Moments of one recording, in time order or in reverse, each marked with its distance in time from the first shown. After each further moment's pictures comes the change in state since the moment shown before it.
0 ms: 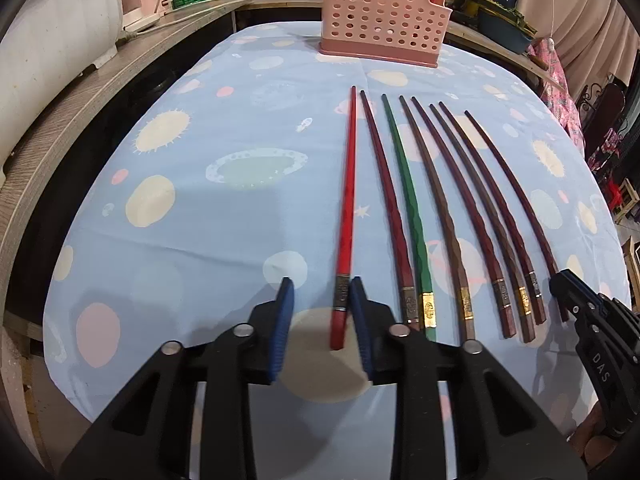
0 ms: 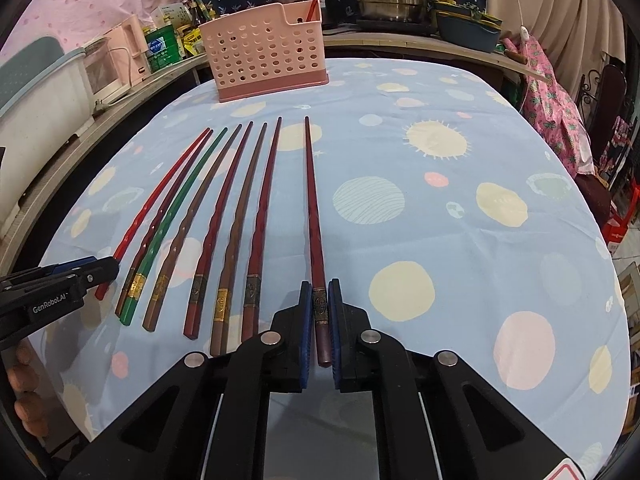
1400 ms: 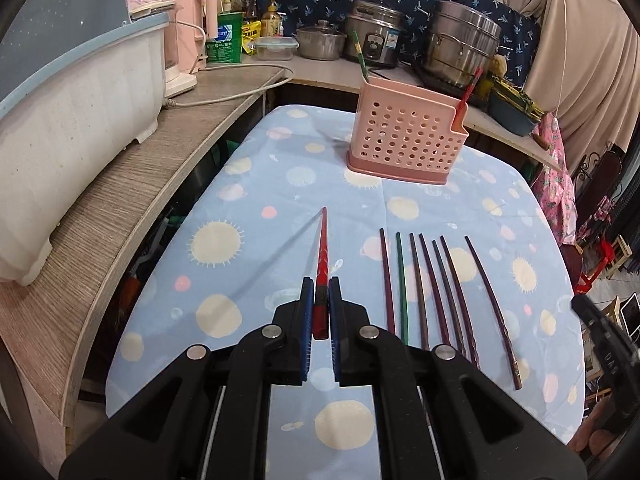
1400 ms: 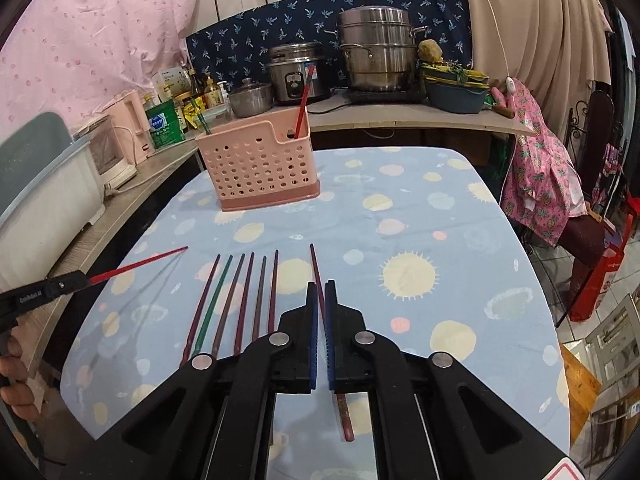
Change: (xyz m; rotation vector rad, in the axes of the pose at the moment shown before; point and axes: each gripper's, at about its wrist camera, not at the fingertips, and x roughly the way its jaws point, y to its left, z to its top) left arm -0.079 0.037 0.079 -0.102 -0.173 -0.012; right arm -0.053 -0.021 0.081 0.041 -0.159 0.014
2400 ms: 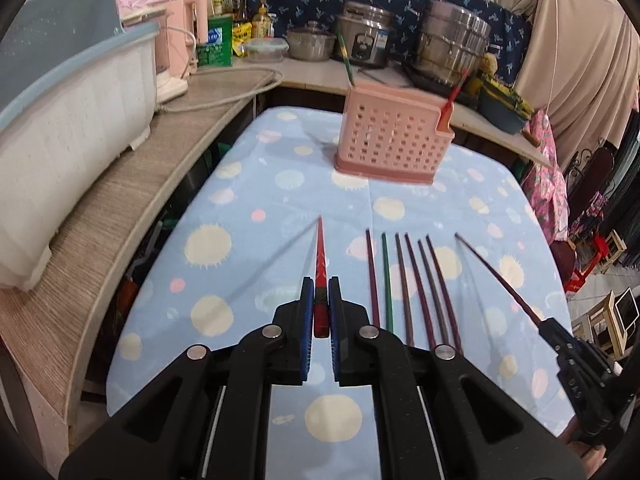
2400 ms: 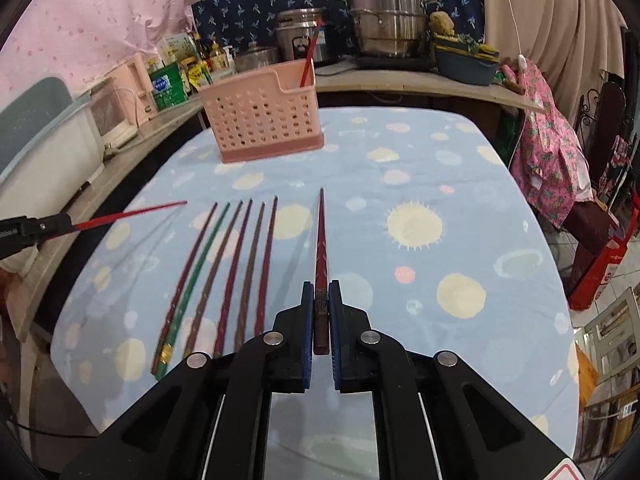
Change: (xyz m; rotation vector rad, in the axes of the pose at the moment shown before) left arm -0.017 -0.008 0.011 0.014 -0.016 -0.024; right arm -0.005 0.004 -0.003 -0.034 0.031 0.029
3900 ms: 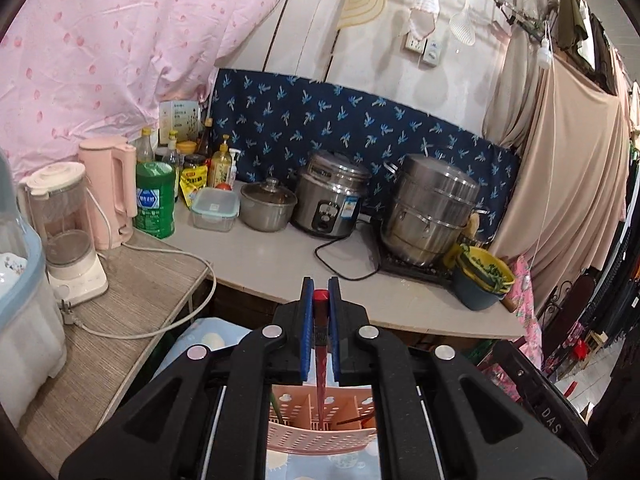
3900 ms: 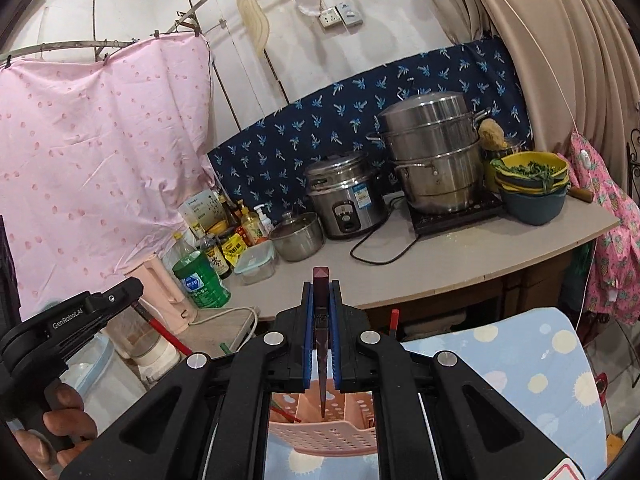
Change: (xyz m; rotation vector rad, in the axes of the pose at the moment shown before) left arm 0.048 -0.069 0.276 -0.082 -0.408 -0.107; right arm 0.081 0.015 0.297 0.166 -0.338 0.203
